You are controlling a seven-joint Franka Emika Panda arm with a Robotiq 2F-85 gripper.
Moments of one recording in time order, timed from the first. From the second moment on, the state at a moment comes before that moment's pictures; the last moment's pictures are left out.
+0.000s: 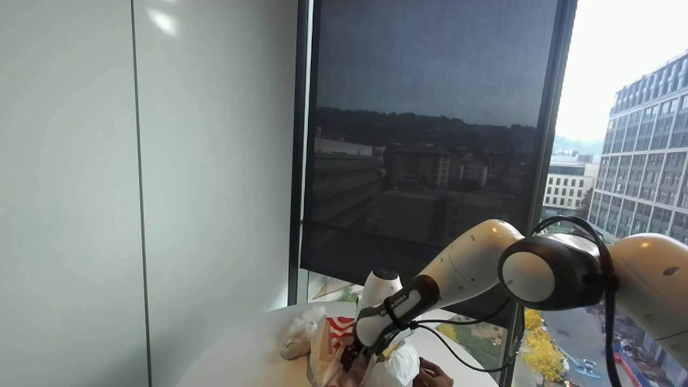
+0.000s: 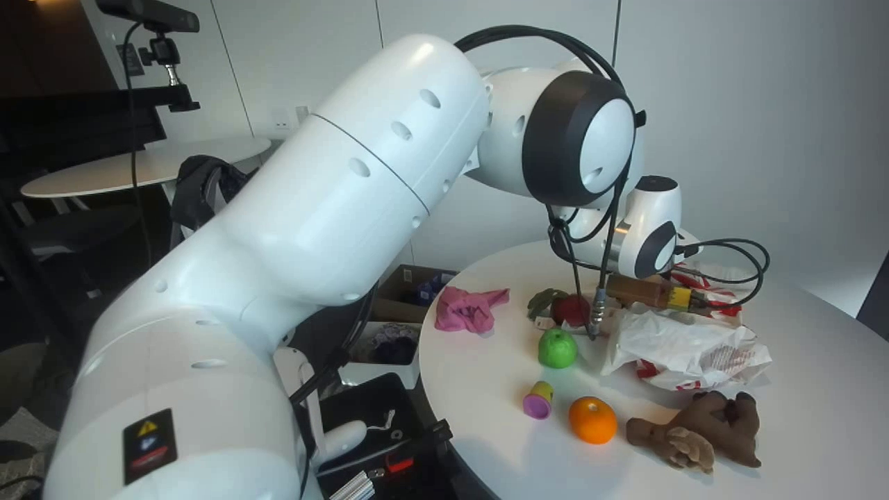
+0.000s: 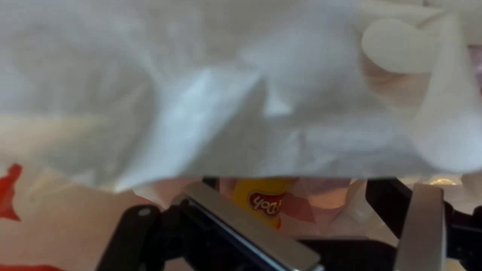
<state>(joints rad) 0.21 0.94 0.08 -1.51 -0.12 2.74 -0.22</state>
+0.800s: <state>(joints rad) 0.22 1.15 0.06 -1.16 -0.12 2.63 -0.12</state>
